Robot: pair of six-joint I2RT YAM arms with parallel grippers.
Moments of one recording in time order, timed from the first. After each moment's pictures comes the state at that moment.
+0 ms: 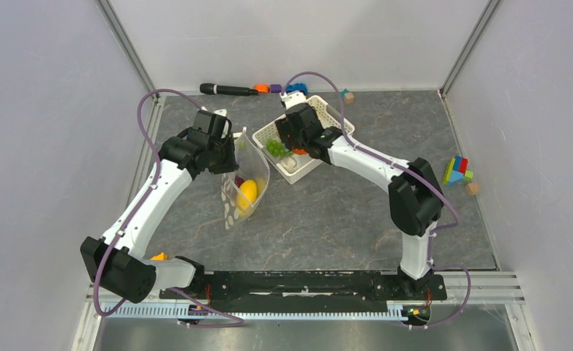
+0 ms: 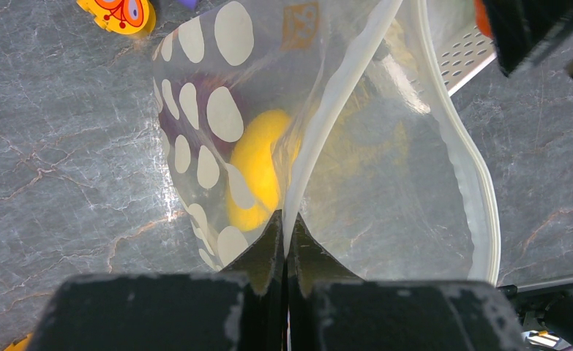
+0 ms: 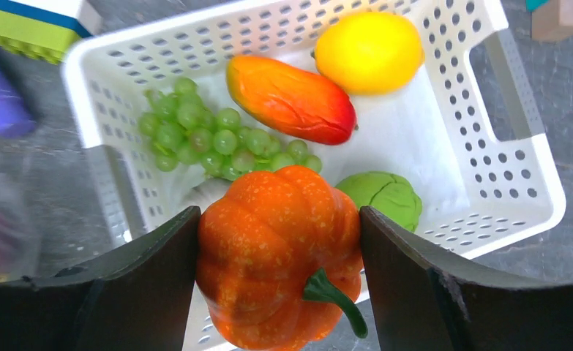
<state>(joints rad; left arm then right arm) -0.39 1.29 1.29 -0.93 -0.05 -0.45 0.72 1.96 1.59 -0.31 0.38 0.12</state>
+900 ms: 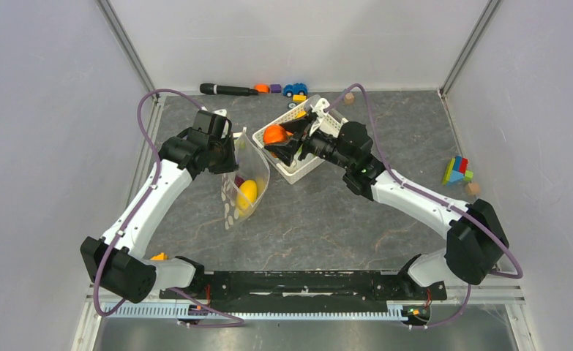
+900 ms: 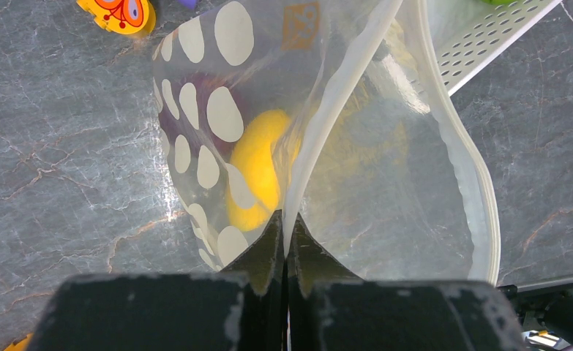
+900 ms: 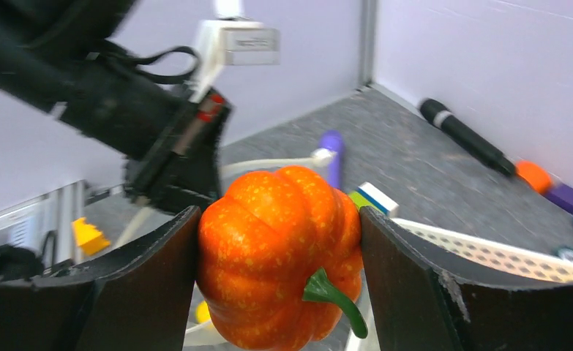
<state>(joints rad) -0.39 1.29 1.29 -0.93 -0.05 -0.45 0.72 1.44 1.04 0.50 -0.31 0.13</state>
